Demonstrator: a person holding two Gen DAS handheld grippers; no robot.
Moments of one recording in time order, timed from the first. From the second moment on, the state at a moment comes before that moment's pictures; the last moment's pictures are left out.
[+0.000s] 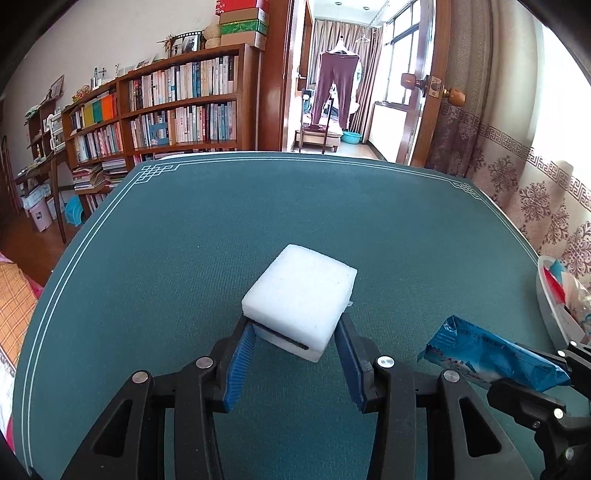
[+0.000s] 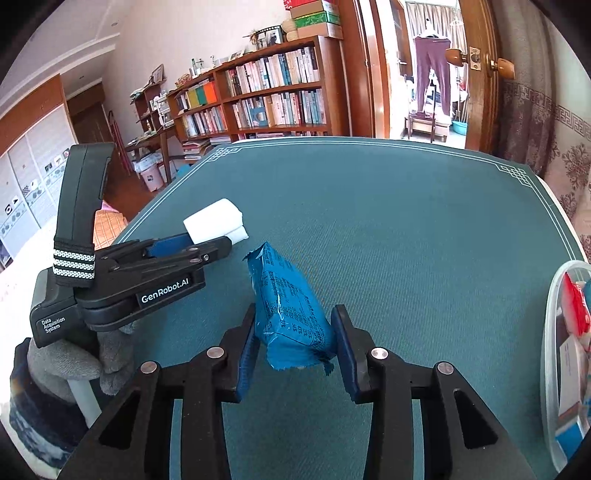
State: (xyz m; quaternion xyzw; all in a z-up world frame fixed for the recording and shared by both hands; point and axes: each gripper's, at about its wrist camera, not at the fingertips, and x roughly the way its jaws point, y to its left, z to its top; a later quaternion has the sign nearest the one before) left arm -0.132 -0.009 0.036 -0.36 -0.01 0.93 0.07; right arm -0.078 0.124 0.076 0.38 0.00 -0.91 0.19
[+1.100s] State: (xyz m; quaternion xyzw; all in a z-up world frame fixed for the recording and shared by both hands) left arm -0.126 -0.005 0.045 -0.35 -0.02 0.93 0.08; right arm -0.047 0.088 0.035 0.43 0.04 -0.88 0.19
